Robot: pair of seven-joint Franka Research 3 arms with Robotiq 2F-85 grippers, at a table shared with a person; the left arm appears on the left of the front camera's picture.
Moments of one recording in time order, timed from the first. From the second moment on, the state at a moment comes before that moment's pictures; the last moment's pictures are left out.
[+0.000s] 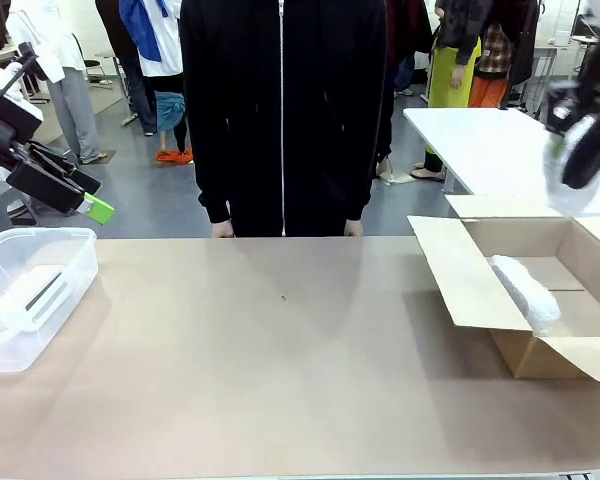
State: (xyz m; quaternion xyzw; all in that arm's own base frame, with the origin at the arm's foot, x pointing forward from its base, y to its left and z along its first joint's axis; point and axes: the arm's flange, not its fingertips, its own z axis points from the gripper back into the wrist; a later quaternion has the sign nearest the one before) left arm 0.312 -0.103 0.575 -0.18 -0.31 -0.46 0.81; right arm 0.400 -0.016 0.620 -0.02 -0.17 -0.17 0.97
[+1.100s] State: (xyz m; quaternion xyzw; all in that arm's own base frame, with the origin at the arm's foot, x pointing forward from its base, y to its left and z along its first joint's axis) left arm 0.312 -0.103 0.575 -0.18 -0.31 -0.46 0.81; right arm 0.417 -0.063 0.489 -0.01 -0.14 -0.11 0.98
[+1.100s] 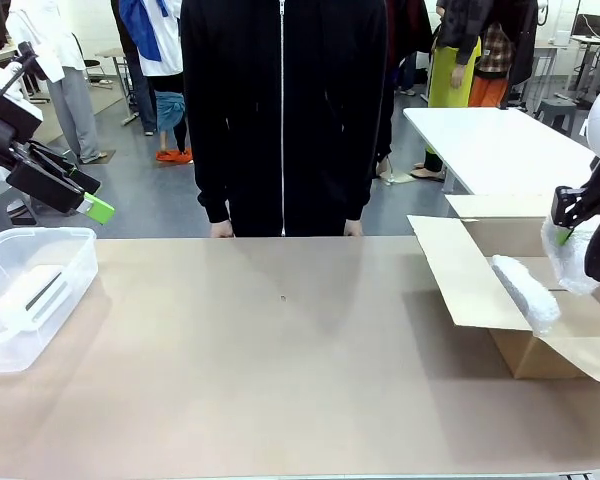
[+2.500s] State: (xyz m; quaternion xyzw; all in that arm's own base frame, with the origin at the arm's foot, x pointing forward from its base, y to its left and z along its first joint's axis) left arm 0.312 -0.103 0.575 -0.18 -0.31 -0.46 0.81; right arm 0.487 -0.109 0.402 -0.03 -0.08 -0.11 0.99
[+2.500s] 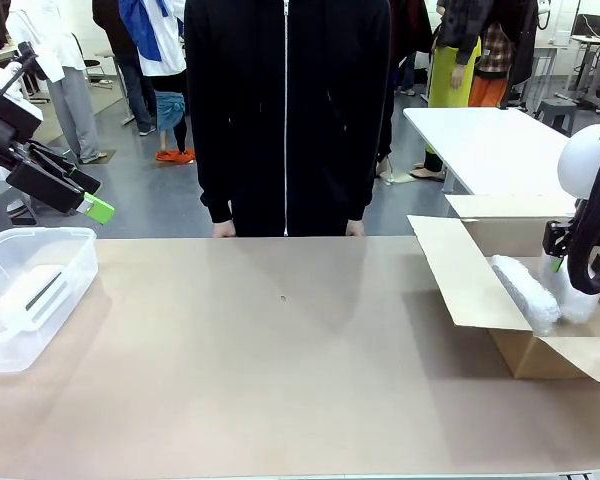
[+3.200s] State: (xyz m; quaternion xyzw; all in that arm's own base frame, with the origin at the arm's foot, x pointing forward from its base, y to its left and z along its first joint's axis) left arm 0.312 -0.103 0.575 -0.18 -0.31 -0.46 0.81; right arm 0.480 -0.105 0.425 -0.03 -0.08 -0.09 0.99
